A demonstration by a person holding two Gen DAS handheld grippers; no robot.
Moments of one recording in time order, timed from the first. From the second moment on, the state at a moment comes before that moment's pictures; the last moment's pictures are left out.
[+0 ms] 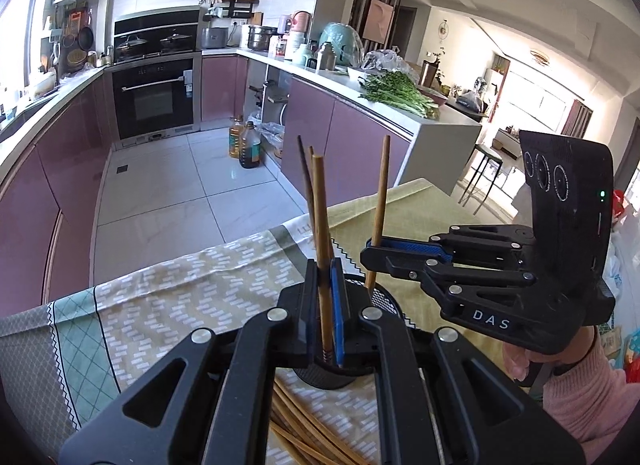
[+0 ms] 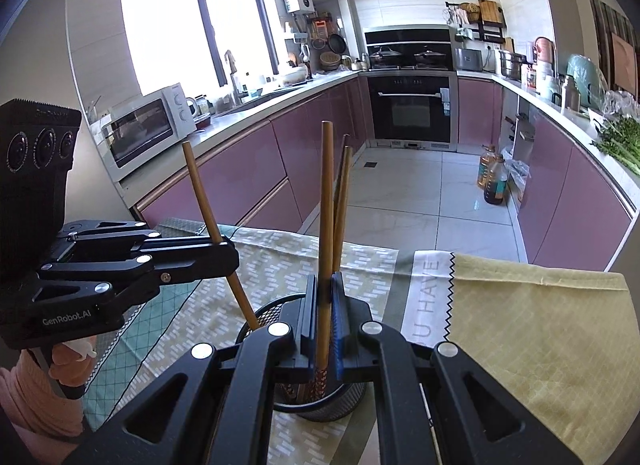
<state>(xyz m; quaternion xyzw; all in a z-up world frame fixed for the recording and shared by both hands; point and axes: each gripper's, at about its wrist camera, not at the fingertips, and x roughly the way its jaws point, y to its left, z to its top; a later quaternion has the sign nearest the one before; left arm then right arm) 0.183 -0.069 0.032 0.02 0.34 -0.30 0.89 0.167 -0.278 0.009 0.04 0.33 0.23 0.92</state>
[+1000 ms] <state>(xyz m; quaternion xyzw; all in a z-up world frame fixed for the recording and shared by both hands) 0.100 0.007 -0.031 0.01 0.32 -0.23 0.92 0.068 -0.216 -0.026 -0.04 0.35 0.33 0.88</state>
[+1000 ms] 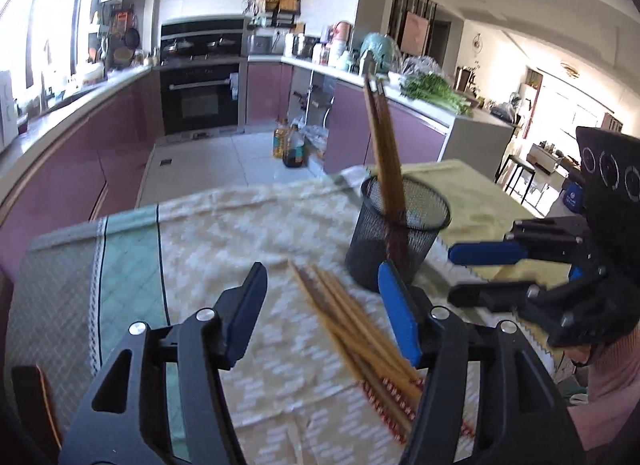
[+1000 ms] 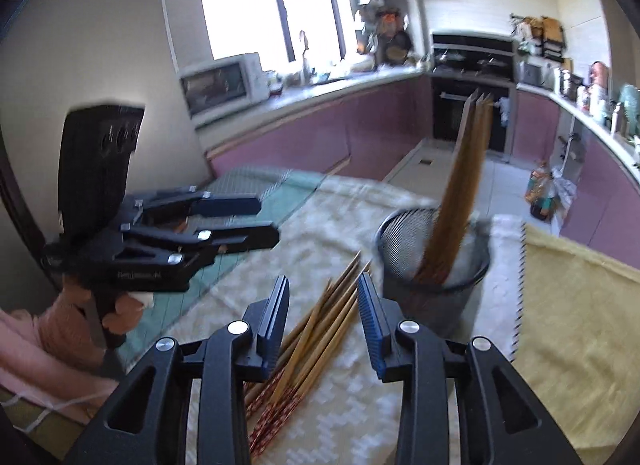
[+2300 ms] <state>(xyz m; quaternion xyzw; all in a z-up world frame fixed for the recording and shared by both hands) 0.121 -0.020 -0.114 0.04 0.44 -0.23 0.87 0.094 -0.237 -0.092 0.05 0.45 0.28 0.85</state>
